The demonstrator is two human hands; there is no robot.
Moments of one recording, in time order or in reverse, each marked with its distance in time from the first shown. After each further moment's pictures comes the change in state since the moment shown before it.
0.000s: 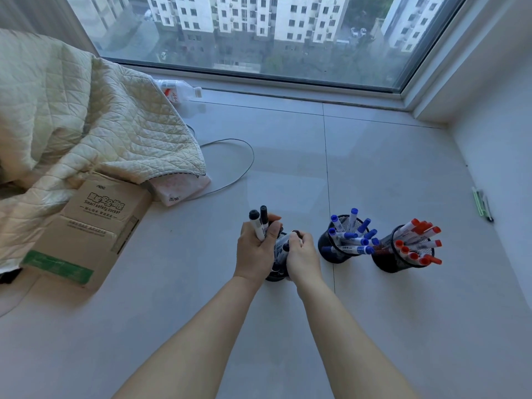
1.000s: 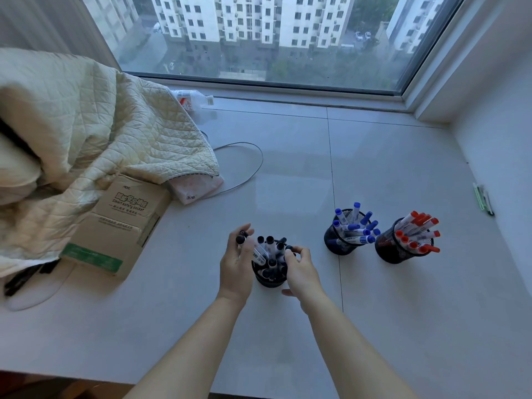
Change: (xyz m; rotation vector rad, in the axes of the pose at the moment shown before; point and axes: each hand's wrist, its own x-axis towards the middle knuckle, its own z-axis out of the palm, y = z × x) left_hand -0.052 0.002 -0.055 -0.085 0.054 -0.094; right_hand -0.054 0.016 0.001 -0.070 -0.120 0.084
